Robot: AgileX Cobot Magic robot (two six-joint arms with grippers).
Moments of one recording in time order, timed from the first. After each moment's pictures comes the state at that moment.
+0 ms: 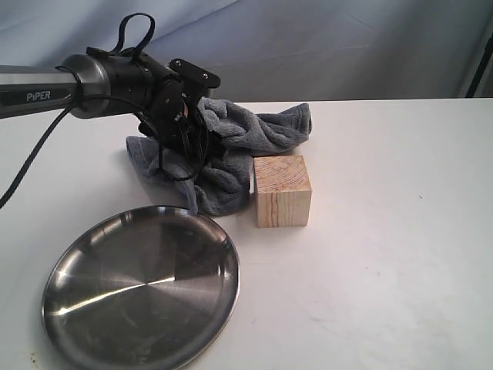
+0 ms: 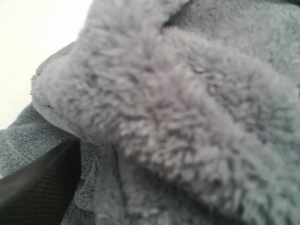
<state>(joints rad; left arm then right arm) -0.48 2.22 -1.65 0.33 0.59 -0.18 -0.08 0.01 0.00 0.38 0.01 0.09</state>
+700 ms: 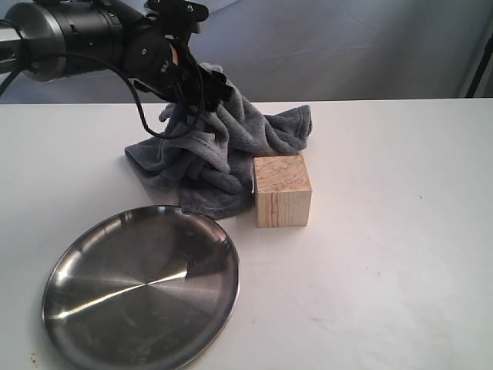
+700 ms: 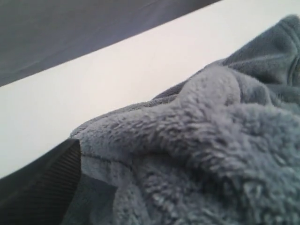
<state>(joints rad) -0.48 2.07 -1.65 0.29 0.51 -0.27 -0.08 0.01 0.00 0.38 0.01 0.09</state>
